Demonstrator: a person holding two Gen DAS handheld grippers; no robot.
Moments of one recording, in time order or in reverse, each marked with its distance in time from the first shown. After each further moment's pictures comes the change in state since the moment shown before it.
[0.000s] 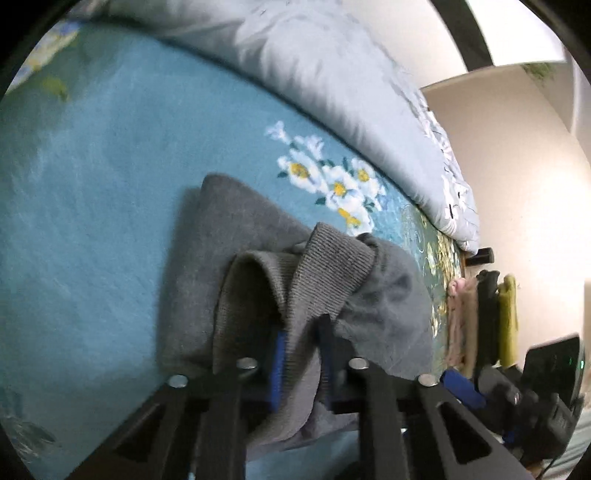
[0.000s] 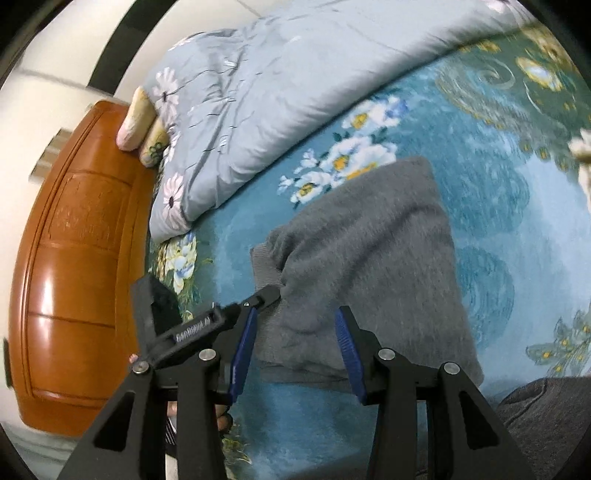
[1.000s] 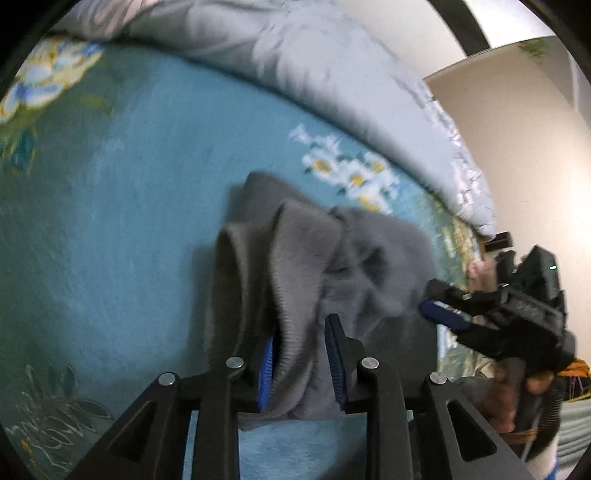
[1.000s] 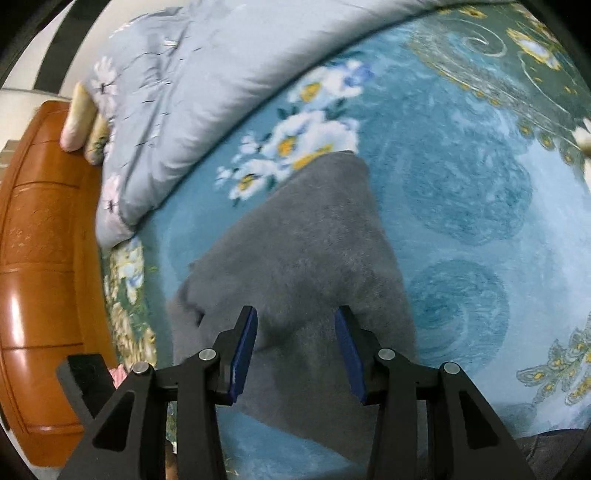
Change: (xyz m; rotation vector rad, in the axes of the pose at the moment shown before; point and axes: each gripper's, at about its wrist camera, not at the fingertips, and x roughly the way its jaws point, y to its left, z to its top) left arm -0.026 0.027 -0.021 0.045 0.026 0.128; right arm 0.055 -0.028 0.039 0.101 0.129 -0.174
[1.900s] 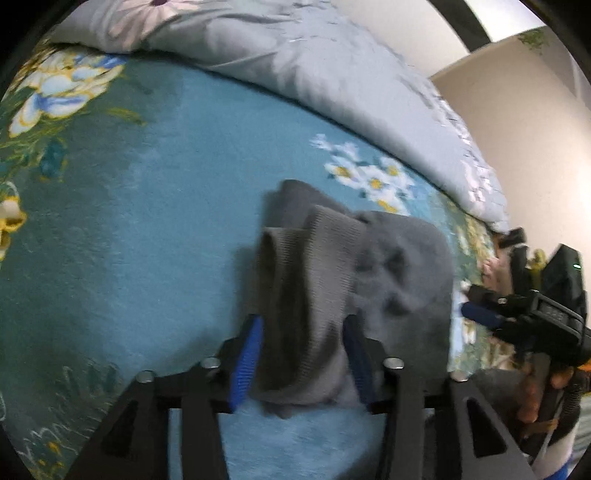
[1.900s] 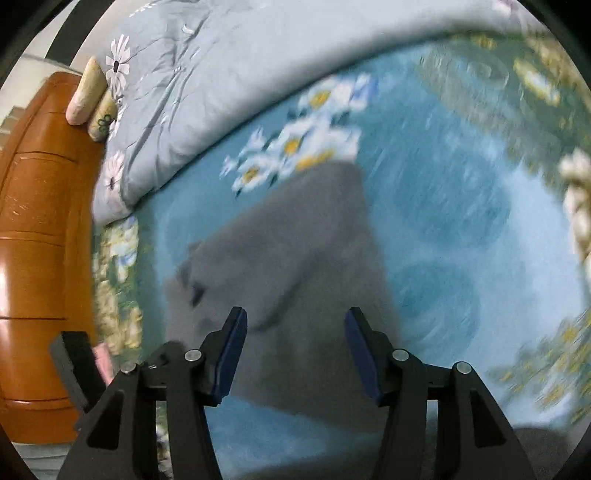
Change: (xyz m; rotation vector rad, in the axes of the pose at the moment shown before) left arm -0.018 0.018 -0.004 0.007 -0.031 0.060; right arm -0.030 0.006 -0.005 -0.131 -0.022 -0.098
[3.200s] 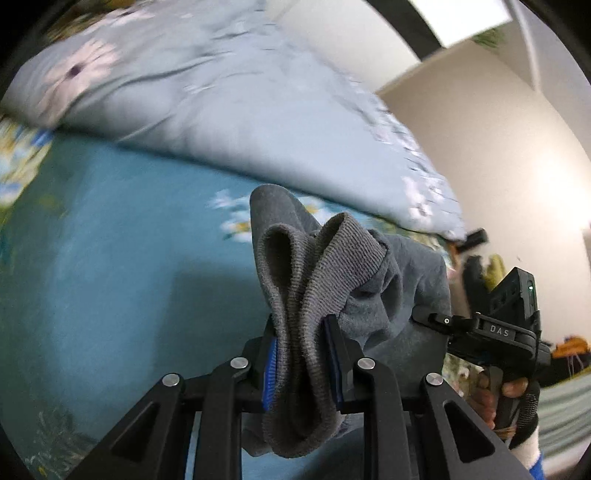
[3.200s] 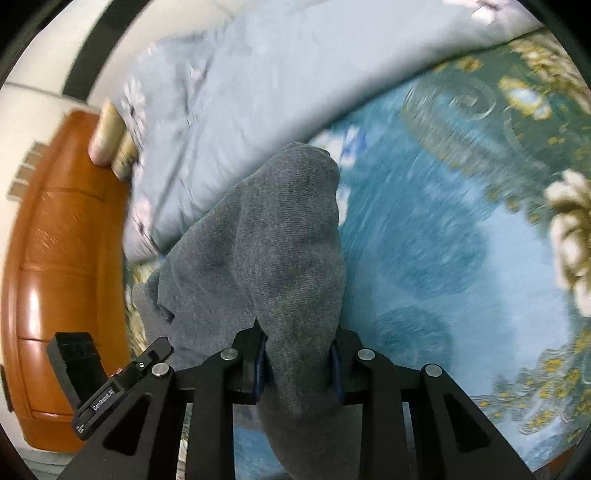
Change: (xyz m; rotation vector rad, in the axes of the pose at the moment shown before) left arm -0.037 -0.120 0.042 0.176 -0.095 -0.180; right arm -0.081 -0.051 0.013 0.074 -0.115 0.178
